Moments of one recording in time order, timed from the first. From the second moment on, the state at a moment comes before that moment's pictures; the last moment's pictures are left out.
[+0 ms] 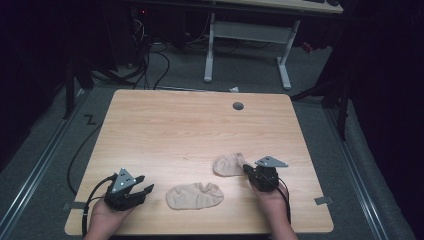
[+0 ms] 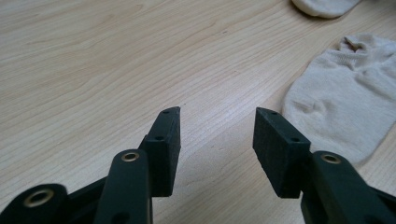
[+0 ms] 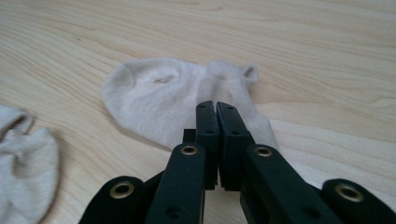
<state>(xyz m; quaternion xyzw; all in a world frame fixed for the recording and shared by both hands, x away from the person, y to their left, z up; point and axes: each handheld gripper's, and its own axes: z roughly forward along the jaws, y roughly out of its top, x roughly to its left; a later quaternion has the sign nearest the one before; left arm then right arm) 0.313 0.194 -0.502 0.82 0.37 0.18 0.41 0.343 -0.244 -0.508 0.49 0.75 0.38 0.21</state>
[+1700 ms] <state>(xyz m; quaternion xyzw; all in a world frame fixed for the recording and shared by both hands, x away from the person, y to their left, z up) 0.316 0.185 -0.508 0.82 0.37 0.17 0.40 0.398 -0.279 -0.526 0.54 0.74 0.31 0.25</state>
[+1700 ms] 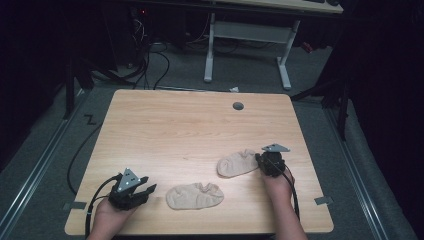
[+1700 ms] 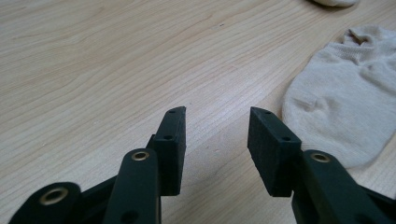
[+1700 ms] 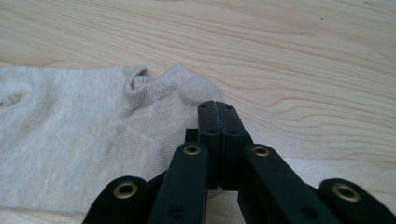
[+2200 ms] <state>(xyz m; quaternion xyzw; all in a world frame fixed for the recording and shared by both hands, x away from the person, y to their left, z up) 0.325 0.165 -0.509 0.82 0.37 0.16 0.41 0.371 -0.205 -0.524 0.47 0.80 0.32 0.19</state>
